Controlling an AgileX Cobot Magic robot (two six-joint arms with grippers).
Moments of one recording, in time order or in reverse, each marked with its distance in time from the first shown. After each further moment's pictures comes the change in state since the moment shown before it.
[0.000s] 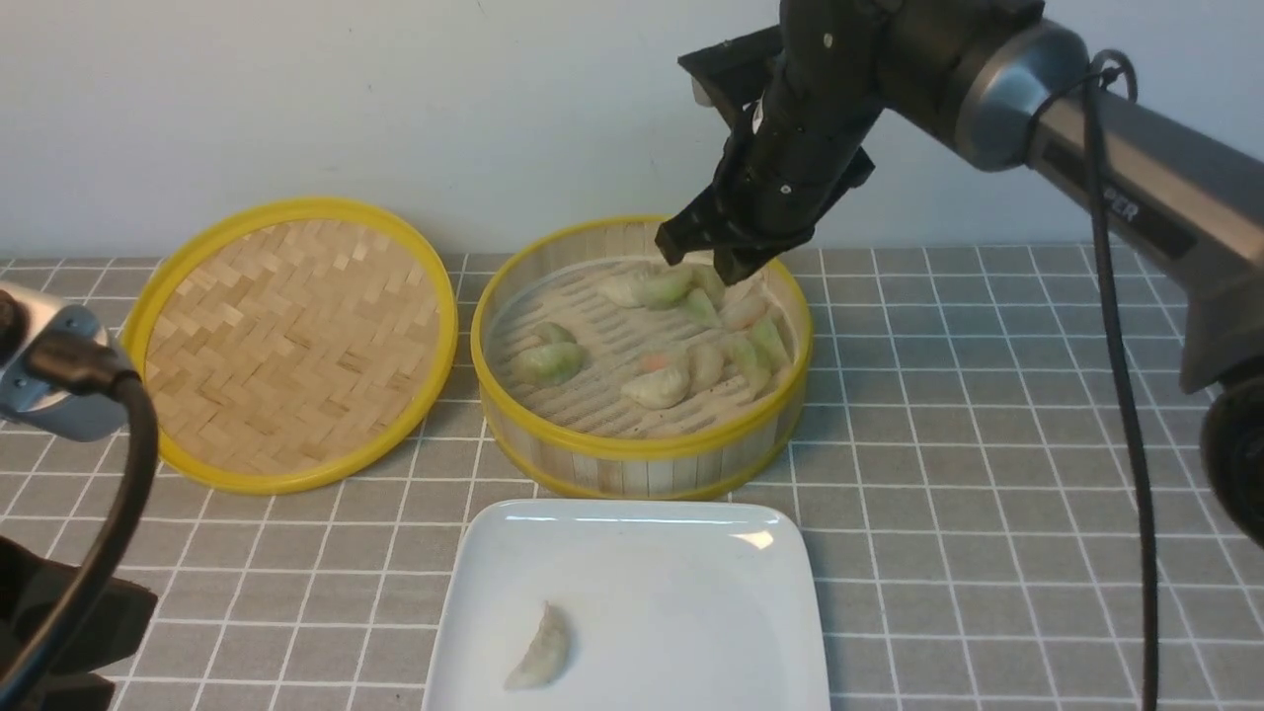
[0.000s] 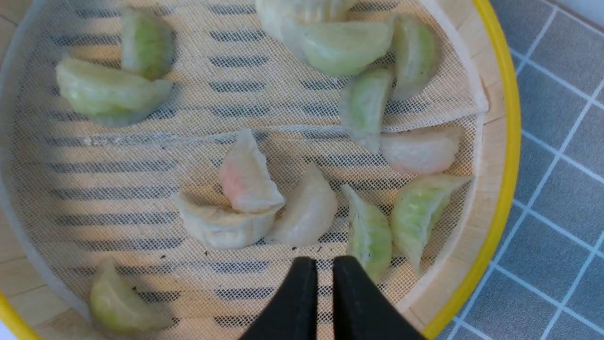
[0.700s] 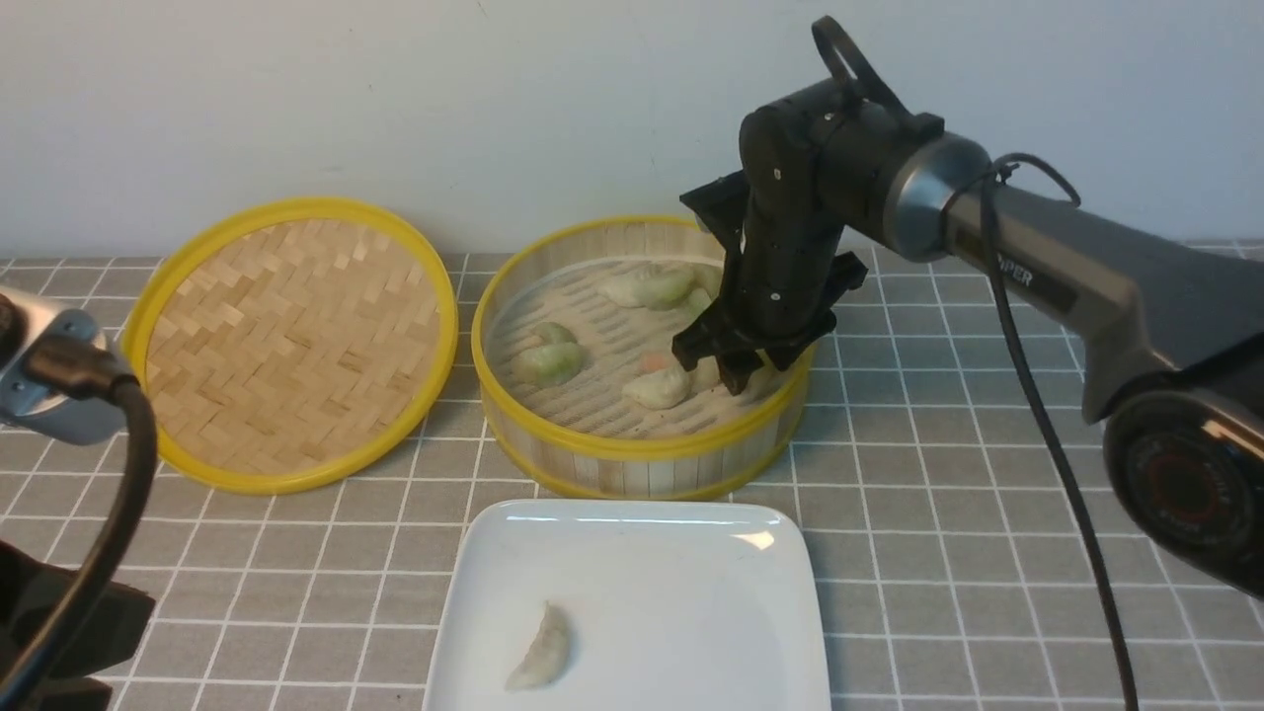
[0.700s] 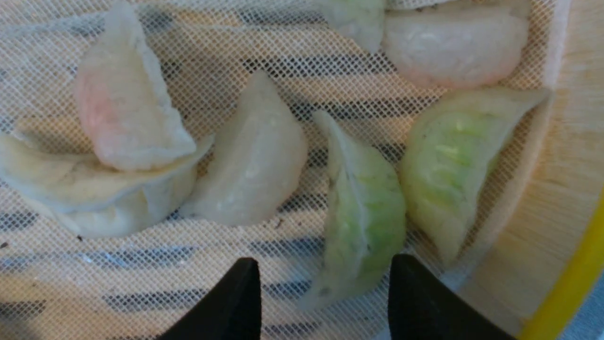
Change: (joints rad) right arm 0.000 0.122 0.063 -0.065 -0.009 0.037; left arm 0.000 0.000 0.000 0.000 0.003 0.000
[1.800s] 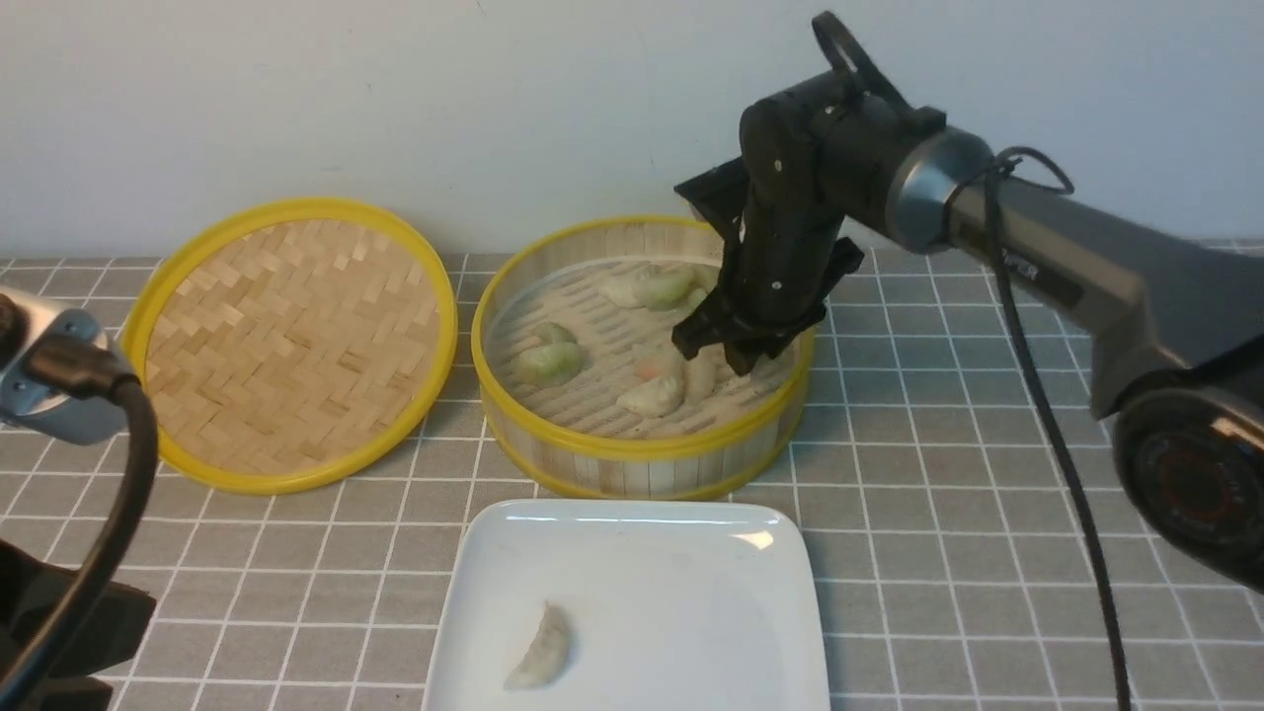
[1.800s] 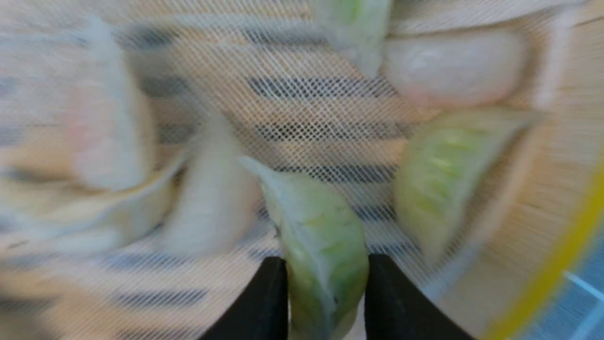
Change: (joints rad) right arm 0.000 -0.057 -0.006 0.010 -0.003 -0.043; left arm 0.000 0.000 0.000 0.000 0.000 0.000
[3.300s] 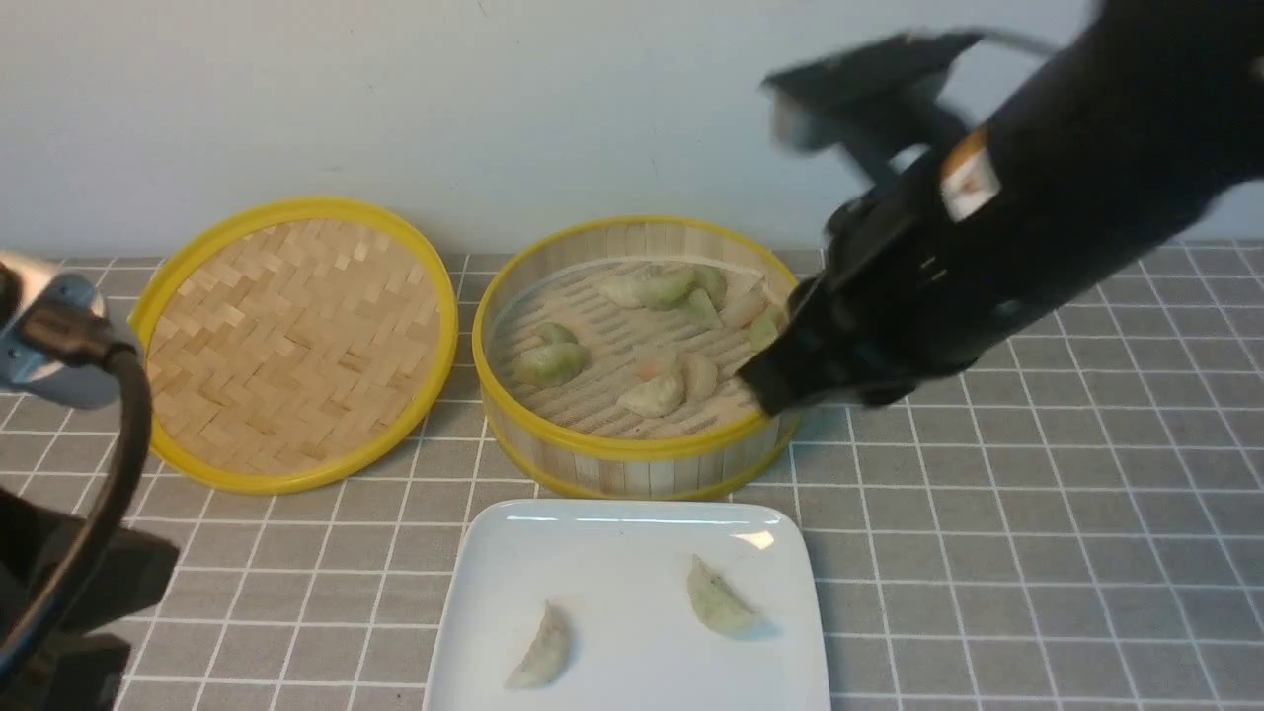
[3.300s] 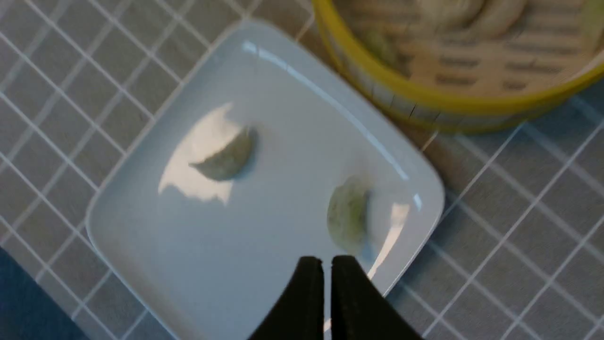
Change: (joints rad) right arm 0.197 -0.940 0.682 0.123 -0.083 0.078; left arm 0.000 0.000 0.000 -0.001 -0.117 0.035
